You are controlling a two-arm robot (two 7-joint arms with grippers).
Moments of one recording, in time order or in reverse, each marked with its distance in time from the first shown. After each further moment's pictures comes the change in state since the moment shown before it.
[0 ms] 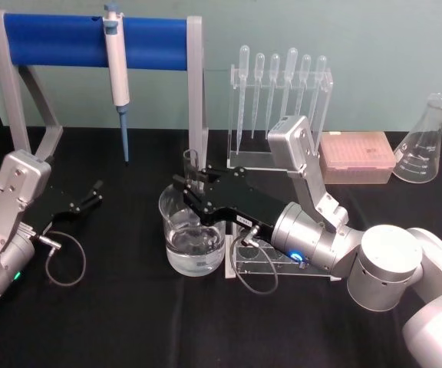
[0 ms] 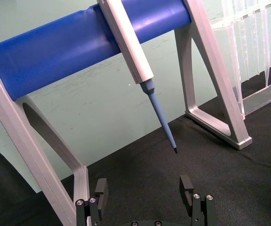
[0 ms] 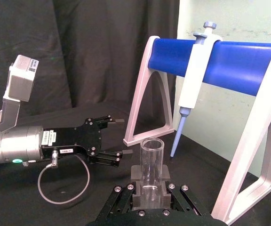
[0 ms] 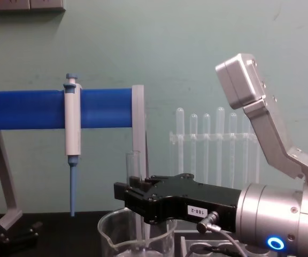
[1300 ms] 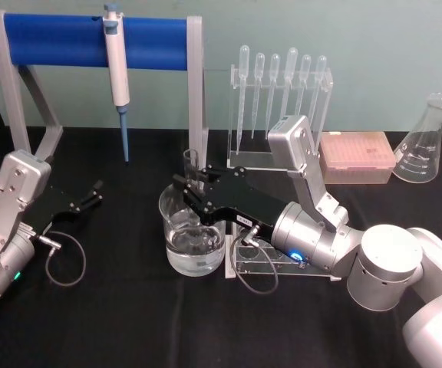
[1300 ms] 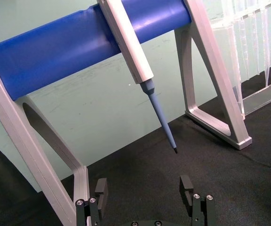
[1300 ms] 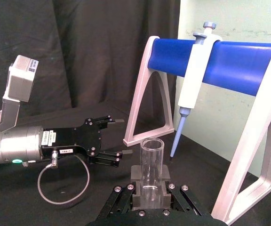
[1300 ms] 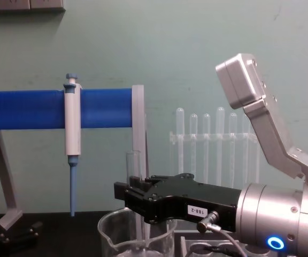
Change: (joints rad) left arm 0.000 0.000 0.000 0.000 0.000 0.000 0.000; right arm 0.001 0.000 0.000 0.001 0.001 0.000 0.000
